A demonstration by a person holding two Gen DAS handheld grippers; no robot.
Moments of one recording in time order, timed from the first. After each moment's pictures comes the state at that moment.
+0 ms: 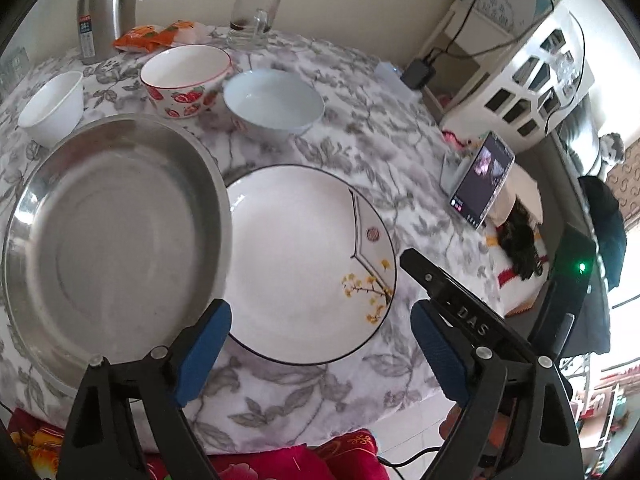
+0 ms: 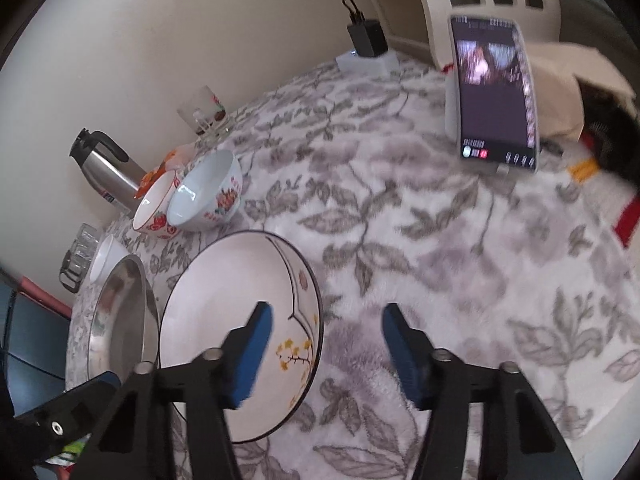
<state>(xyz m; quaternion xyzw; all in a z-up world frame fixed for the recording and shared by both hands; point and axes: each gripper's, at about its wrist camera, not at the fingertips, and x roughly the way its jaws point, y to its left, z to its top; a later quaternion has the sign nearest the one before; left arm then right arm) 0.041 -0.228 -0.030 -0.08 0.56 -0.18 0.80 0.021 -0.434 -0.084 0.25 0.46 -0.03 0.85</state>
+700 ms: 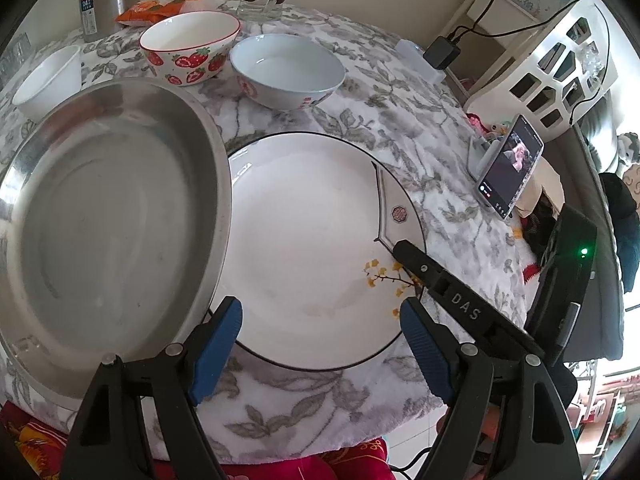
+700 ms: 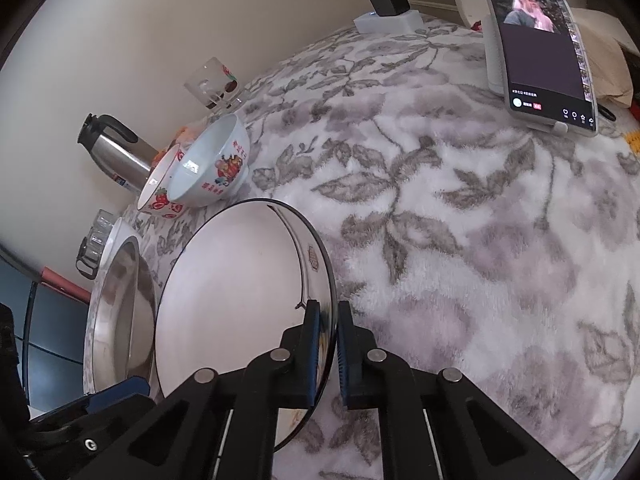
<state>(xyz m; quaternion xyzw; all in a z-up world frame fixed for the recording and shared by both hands) 0.052 -0.235 -0.067 -0.08 0.59 -0.16 0.79 0.042 -0.429 -0.122 0.27 0.48 0.02 0.83</state>
